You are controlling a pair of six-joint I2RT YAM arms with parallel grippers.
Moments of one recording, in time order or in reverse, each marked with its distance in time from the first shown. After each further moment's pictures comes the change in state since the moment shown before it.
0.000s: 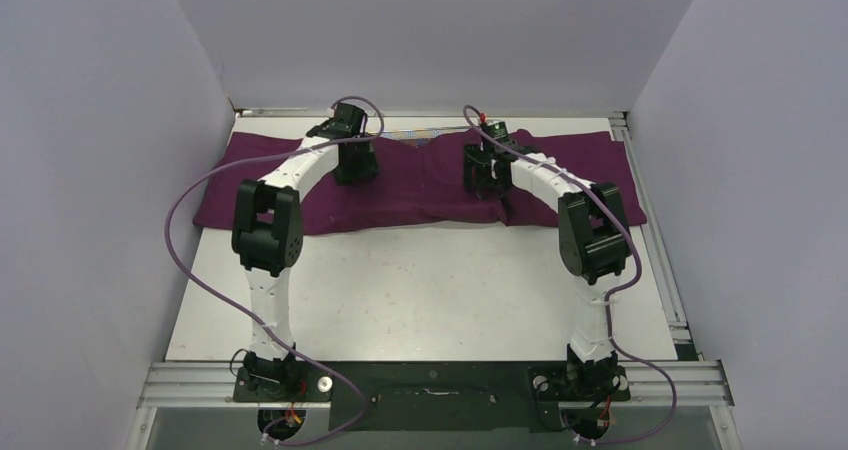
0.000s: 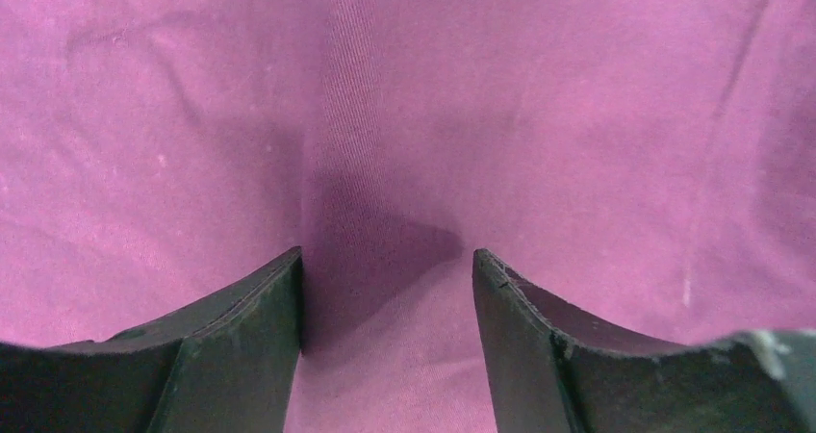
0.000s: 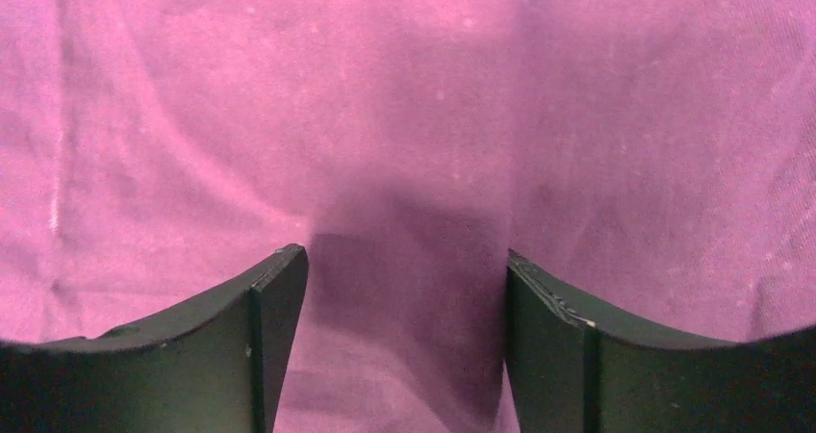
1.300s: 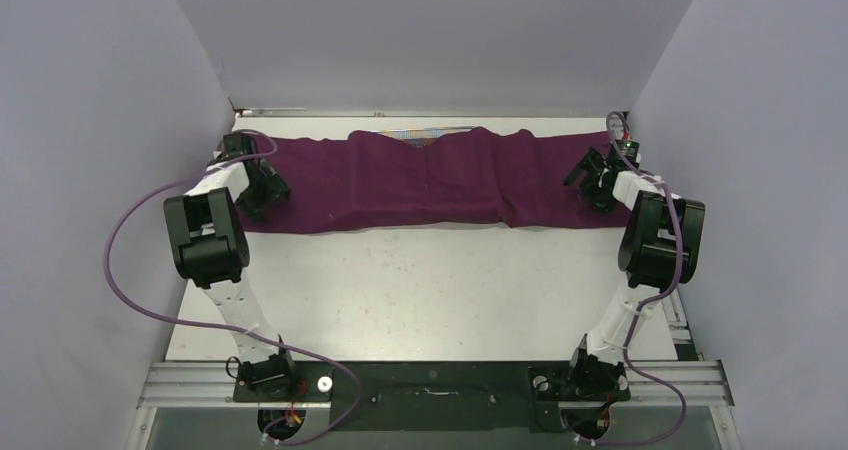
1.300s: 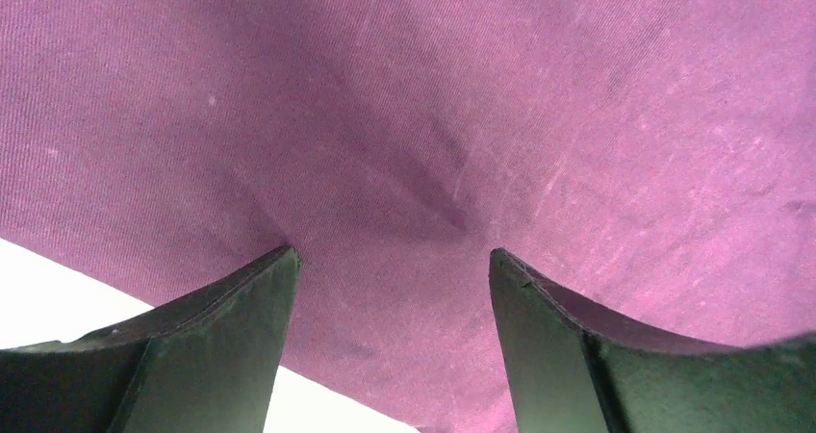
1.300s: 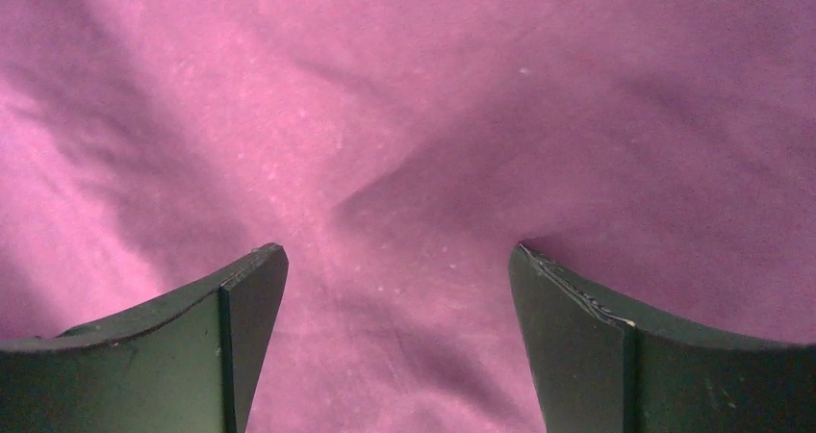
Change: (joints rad) left arm 0.509 -0.130 -0.332 0.112 0.101 0.012; right arm -0.602 -0.118 -0.278 0.150 -0.212 0.171
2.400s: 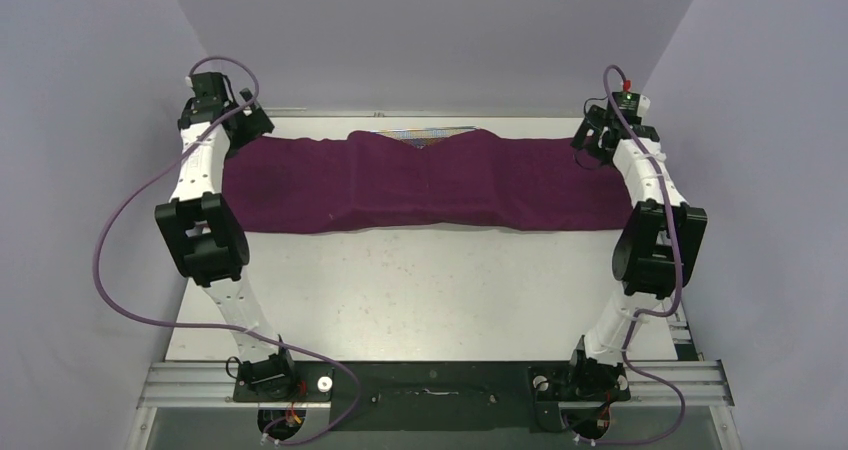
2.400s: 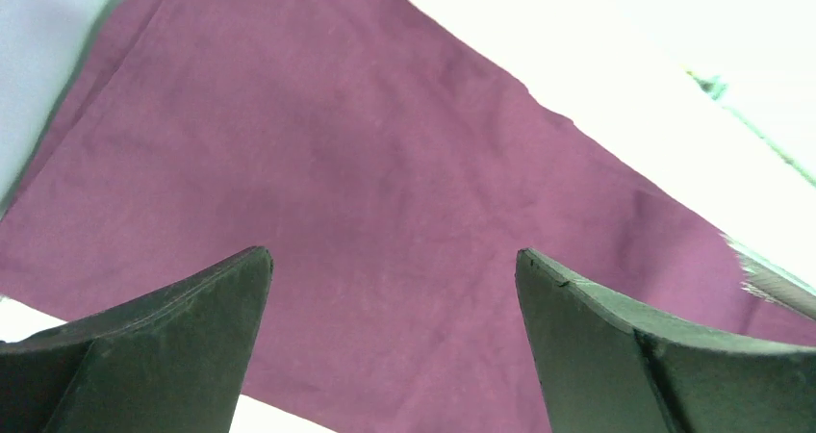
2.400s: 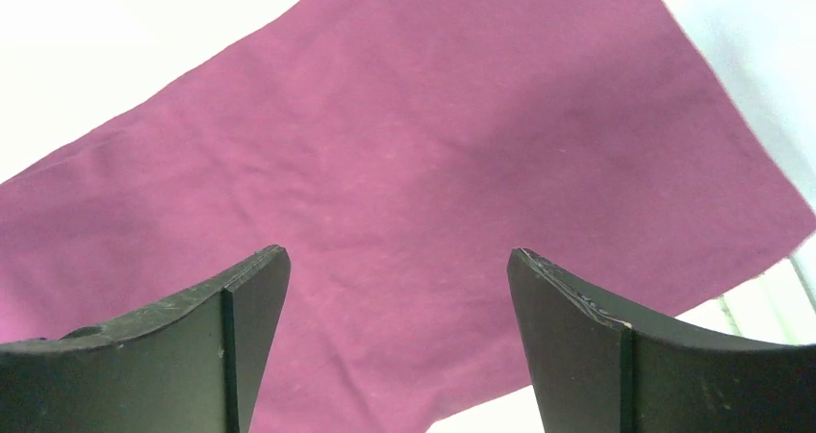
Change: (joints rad) left arm 0.005 0.016 0.460 -0.127 0.004 0.131; right arm 0.092 -0.047 0.346 -0.289 0.333 -0.140
